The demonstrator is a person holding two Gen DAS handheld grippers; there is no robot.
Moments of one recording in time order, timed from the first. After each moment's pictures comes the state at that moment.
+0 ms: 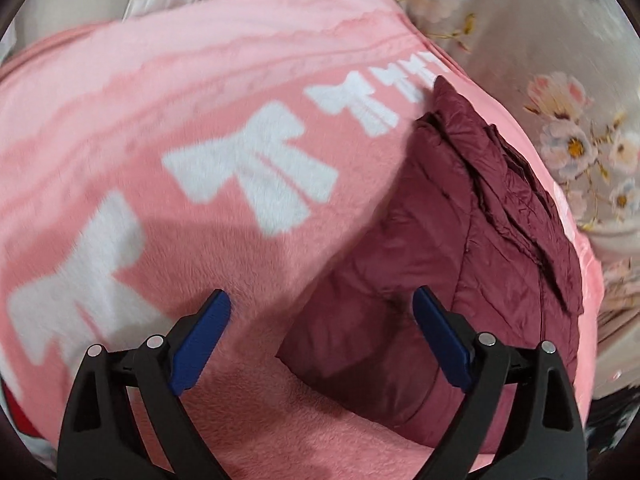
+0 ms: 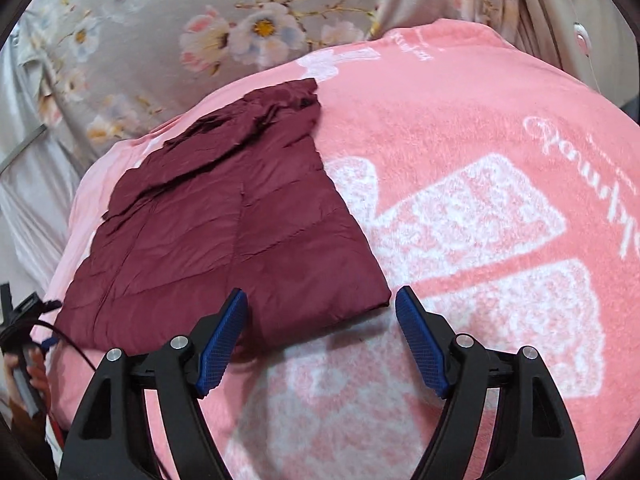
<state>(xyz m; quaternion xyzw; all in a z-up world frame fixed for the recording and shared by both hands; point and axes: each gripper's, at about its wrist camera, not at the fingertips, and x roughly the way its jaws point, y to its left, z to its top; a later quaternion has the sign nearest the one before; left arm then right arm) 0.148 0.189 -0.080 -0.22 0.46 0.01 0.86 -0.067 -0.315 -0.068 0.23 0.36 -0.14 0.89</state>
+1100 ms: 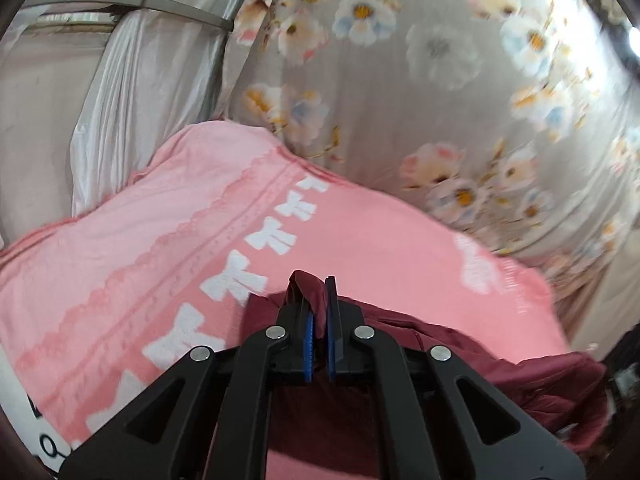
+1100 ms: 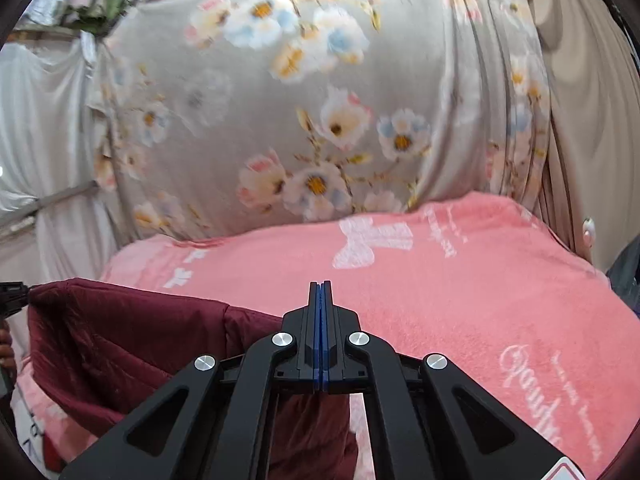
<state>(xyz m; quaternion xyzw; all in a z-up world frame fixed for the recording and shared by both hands) 0.138 0.132 0.118 -0.12 0.28 -0.08 0.95 -0.053 -0.325 0.088 0.12 0.16 -0.13 0.97</state>
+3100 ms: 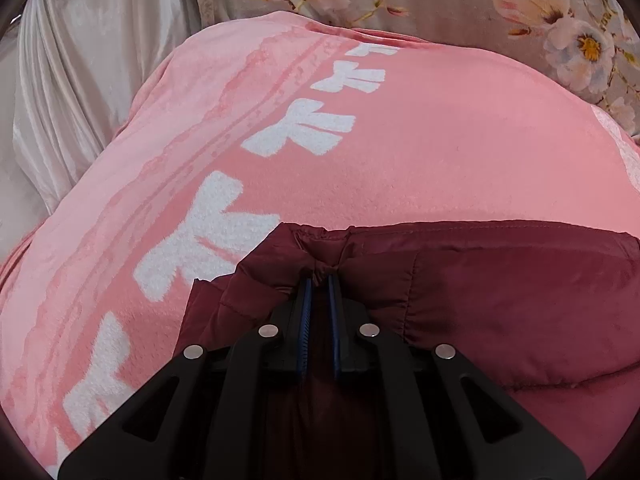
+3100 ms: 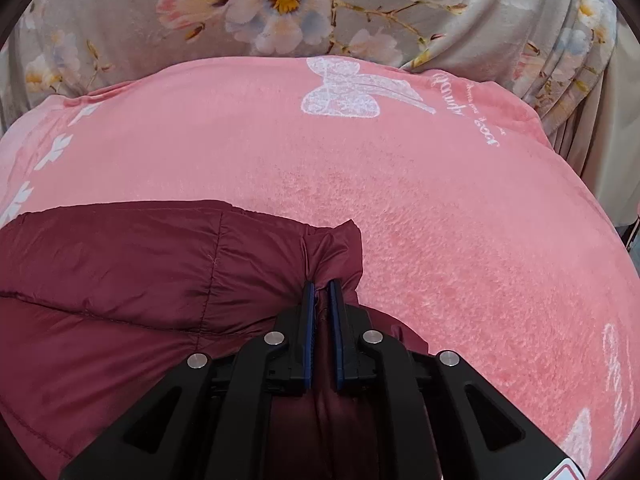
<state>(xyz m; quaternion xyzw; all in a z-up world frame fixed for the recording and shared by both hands) 0.307 0.057 -0.077 0.04 0.42 0.04 0.91 0.175 -0.317 -0.075 0.06 0.40 -0.22 0.89</state>
